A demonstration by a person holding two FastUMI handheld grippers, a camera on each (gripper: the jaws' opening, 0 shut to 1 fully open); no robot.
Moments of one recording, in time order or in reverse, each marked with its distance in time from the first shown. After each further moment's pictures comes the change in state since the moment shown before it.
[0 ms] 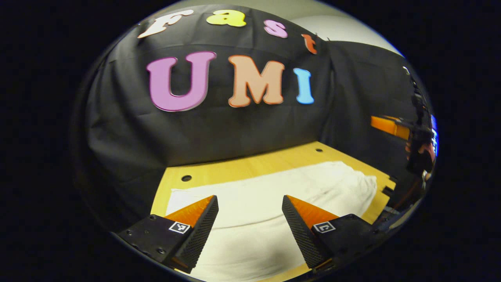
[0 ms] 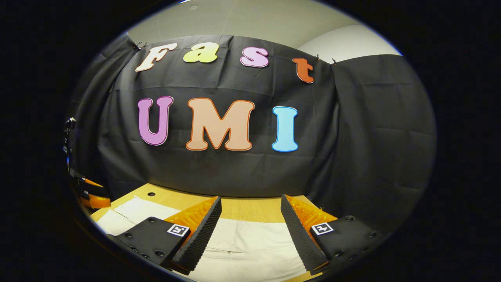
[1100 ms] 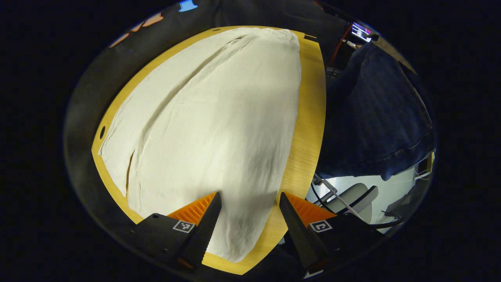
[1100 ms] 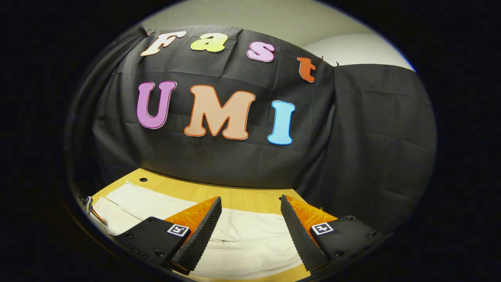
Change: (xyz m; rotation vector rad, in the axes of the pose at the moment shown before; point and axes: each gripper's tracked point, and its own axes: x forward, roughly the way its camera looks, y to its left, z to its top) left arm -0.091 0.018 -0.264 0.544 0.801 -0.547; right arm -0.023 0.014 -0.021 -0.104 0.061 -0.064
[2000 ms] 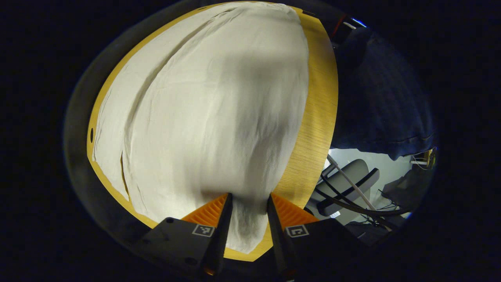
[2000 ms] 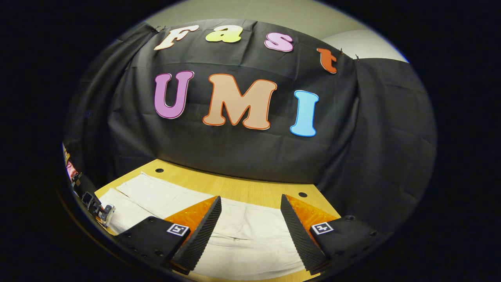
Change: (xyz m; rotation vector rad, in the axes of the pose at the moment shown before) left arm 0.007 0.013 -0.012 0.060 0.303 -0.027; right arm 0.037 0.027 -0.034 -0.011 0.065 0.185
